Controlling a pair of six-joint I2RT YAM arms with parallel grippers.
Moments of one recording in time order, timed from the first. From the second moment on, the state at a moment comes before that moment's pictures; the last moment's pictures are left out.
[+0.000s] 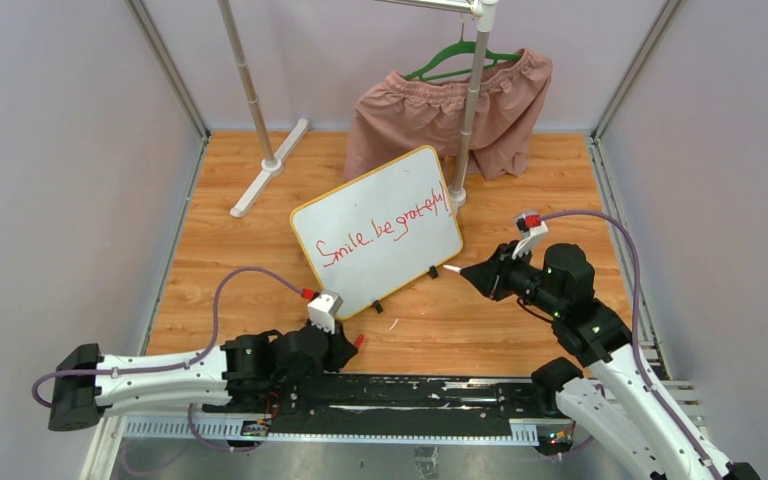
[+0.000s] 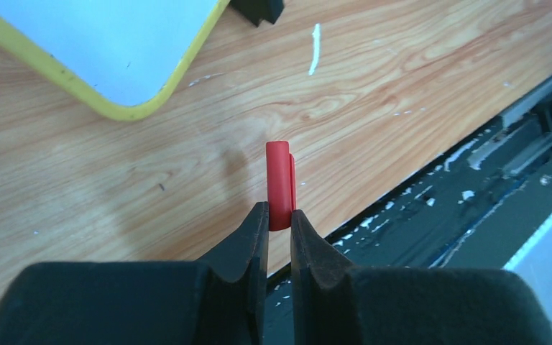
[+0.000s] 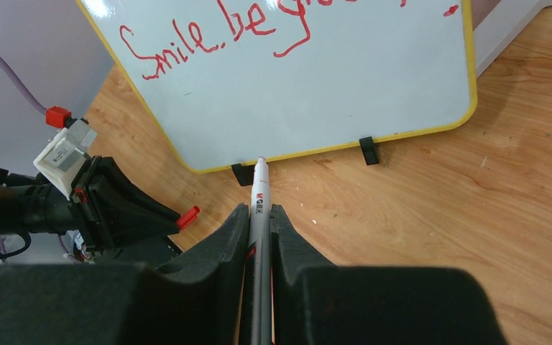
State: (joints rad) left arm -1.30 0.62 0.19 -0.24 -0.39 -0.83; right arm 0.48 0.56 0.62 -0.36 -0.28 0.42
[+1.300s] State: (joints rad) left arm -1.30 0.30 0.03 0.06 -0.43 -0.65; right arm 0.48 0.59 0.52 -0.27 -0.46 0.43
